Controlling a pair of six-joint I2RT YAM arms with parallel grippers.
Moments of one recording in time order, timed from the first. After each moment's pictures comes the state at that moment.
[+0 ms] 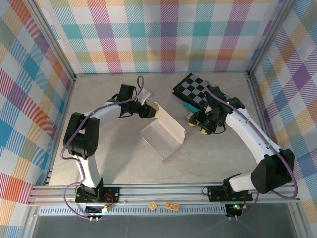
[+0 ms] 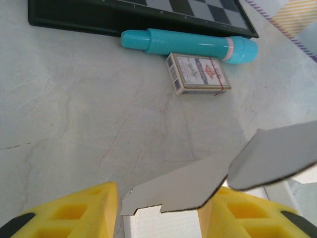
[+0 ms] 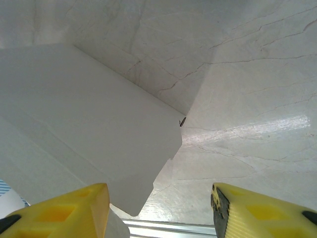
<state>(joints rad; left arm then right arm) -0.32 1.88 1.26 -0.20 0.77 0.19 0.38 1.38 1.25 -1.10 -0.30 0.82</state>
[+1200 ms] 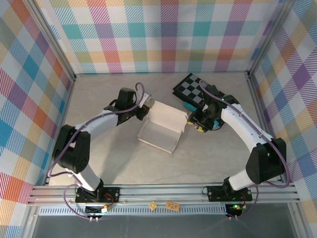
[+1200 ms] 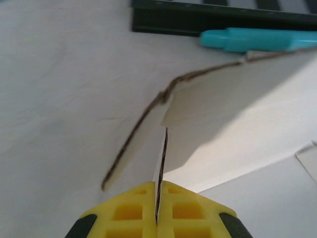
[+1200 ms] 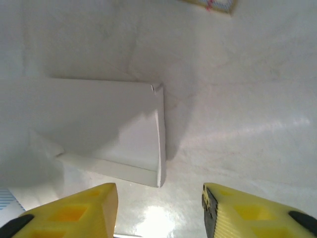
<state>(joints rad) -0.40 1.64 1.08 -0.14 0.26 0.16 0.35 1.49 1.26 -1.00 -0.31 0.81</state>
